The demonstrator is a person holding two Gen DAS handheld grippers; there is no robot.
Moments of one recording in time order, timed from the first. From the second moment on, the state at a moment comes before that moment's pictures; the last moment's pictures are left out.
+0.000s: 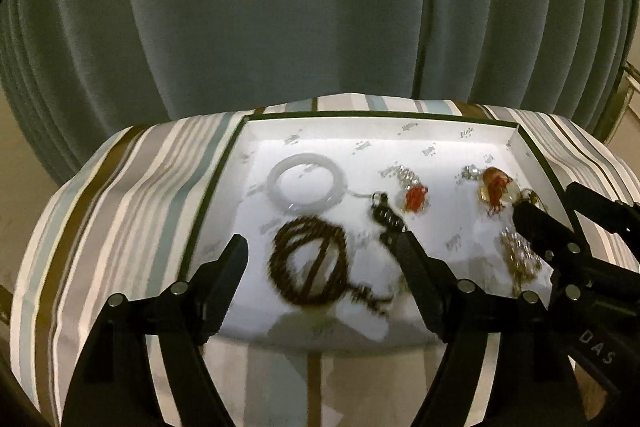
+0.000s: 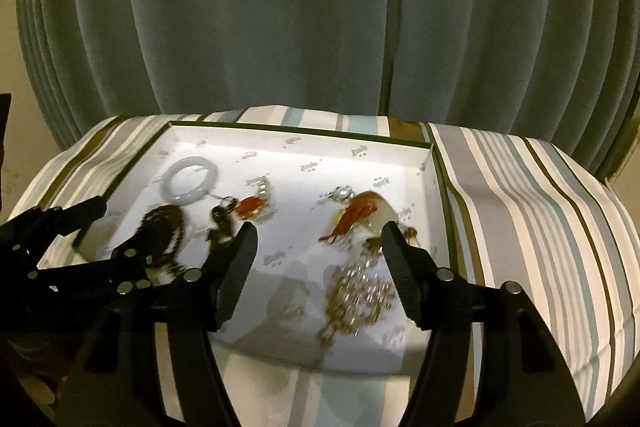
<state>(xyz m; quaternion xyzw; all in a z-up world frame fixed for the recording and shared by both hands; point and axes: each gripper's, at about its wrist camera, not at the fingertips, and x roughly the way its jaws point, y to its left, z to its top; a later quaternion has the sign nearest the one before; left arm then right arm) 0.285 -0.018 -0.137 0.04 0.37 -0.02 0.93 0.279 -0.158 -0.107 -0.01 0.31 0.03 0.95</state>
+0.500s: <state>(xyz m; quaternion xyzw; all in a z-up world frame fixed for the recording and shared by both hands) 0.169 0.005 -0.094 0.03 0.32 0.00 0.95 0.164 -0.140 -0.069 -0.01 0.27 0.04 0.96</state>
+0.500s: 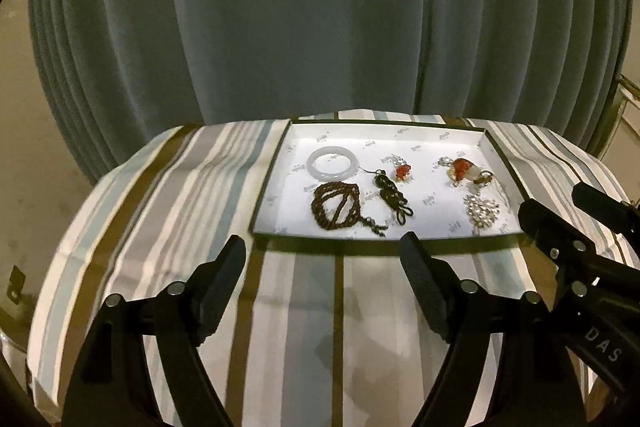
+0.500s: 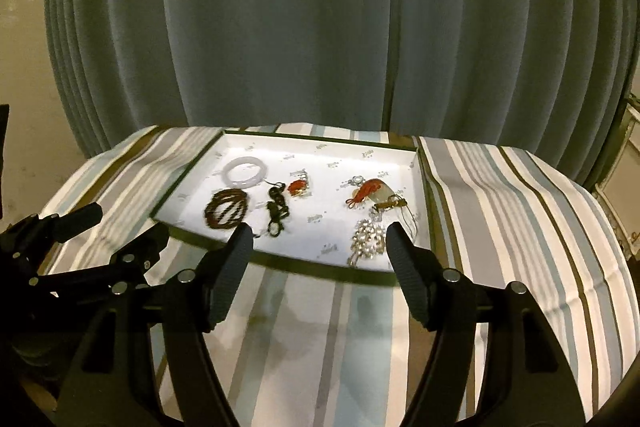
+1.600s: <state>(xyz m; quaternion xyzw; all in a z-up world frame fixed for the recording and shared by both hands) 0.055 0.001 -0.045 0.03 0.26 0.00 0.97 0.039 -0.141 -0.034 -0.02 0.20 0.04 0.98</state>
